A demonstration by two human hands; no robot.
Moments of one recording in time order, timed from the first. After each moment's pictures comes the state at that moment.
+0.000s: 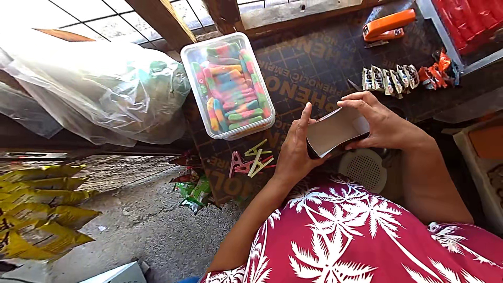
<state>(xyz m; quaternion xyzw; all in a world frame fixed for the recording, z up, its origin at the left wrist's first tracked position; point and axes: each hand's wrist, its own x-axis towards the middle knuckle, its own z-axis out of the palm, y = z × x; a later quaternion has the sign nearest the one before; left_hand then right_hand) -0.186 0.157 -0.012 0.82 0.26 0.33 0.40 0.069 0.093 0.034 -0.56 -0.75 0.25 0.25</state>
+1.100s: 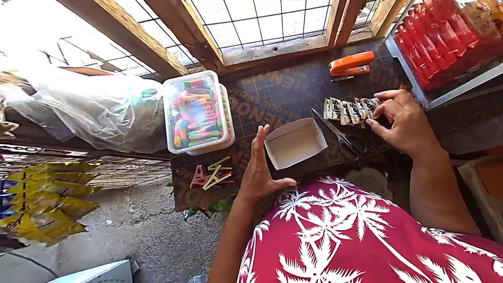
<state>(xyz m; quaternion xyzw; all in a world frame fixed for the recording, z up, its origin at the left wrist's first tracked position) -0.164 0.142 -0.015 0.83 0.30 0.34 0.33 0.208 0.063 0.053 -0.68 -0.70 0.05 0.24</state>
